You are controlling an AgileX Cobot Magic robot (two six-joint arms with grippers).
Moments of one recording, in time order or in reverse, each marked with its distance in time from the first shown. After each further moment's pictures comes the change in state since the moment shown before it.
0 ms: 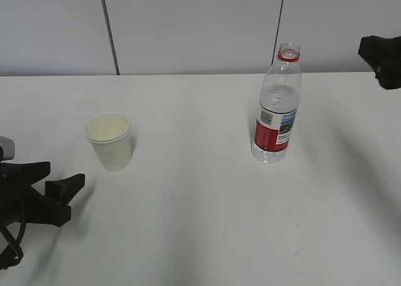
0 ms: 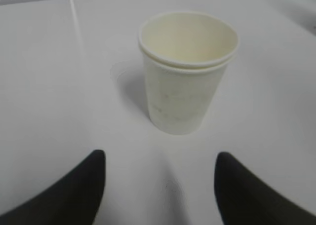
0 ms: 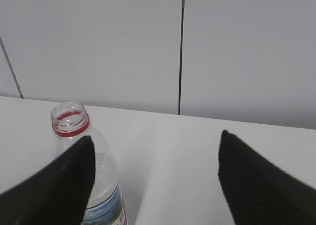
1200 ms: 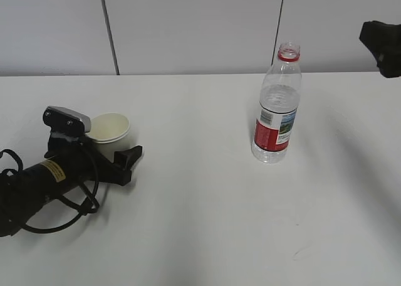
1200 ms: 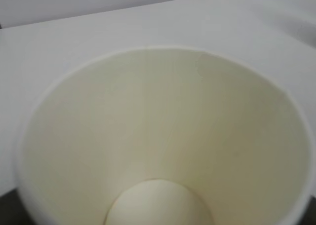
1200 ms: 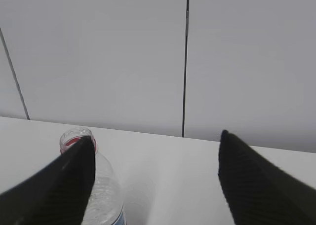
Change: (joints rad) left arm -0.116 0.363 -0.459 -0.007 -0.007 0.000; right arm 0.000 0.000 0.000 -0.002 -0.082 0.000
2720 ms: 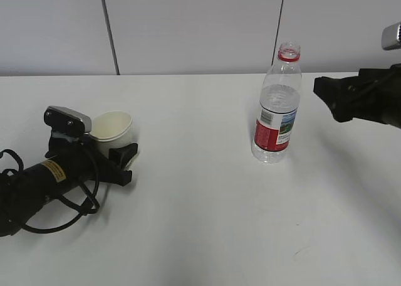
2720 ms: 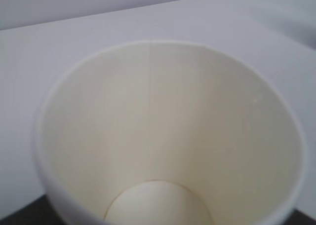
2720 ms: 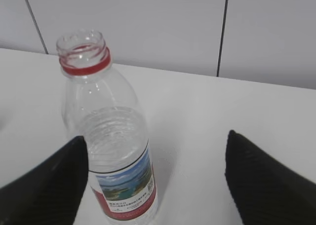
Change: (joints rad) left arm 0.000 0.006 -0.006 0.012 -0.006 0.000; right arm 0.000 0.255 0.000 -0.178 -0.090 0.138
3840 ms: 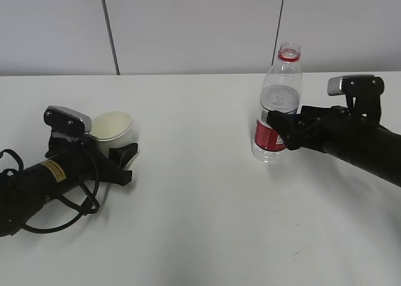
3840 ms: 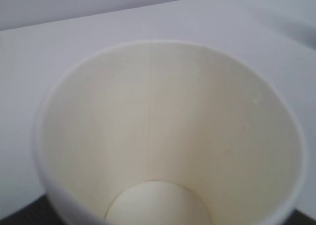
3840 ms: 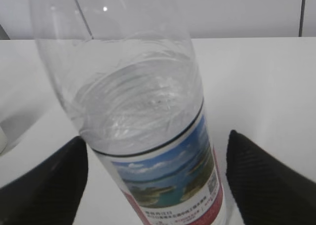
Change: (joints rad) left arm 0.000 0.000 -0.001 0.000 -0.001 0.000; right arm 0.000 0.478 -0.066 -0.092 -0.443 0.095
